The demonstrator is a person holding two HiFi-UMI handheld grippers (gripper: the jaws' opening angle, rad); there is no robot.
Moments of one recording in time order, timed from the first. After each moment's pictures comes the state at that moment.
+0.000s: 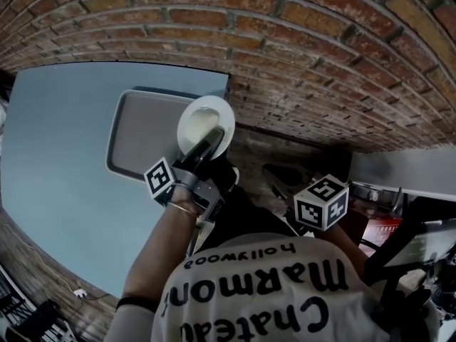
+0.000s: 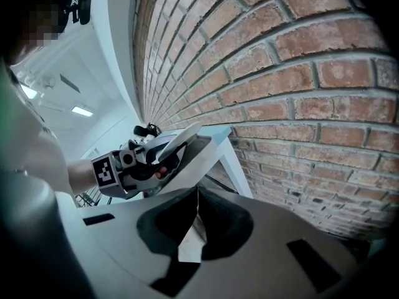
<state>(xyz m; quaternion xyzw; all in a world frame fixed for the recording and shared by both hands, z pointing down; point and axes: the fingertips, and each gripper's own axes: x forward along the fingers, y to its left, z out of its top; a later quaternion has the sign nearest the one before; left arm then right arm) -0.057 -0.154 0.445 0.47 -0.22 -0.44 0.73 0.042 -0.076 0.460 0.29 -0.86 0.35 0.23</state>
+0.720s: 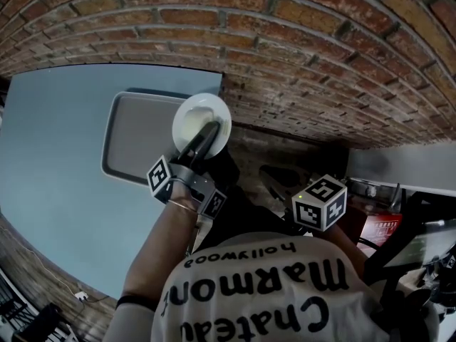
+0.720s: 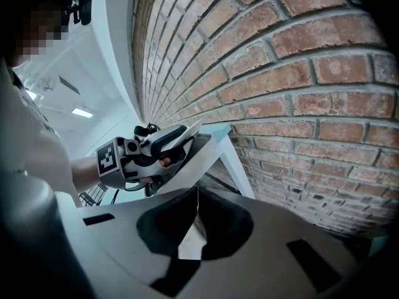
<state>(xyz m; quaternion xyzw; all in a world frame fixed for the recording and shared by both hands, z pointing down) -0.050 -0.167 0.443 0.40 -0.17 -0.50 0.75 0.045 -0.072 0.463 0.29 -0.86 0.35 0.23</state>
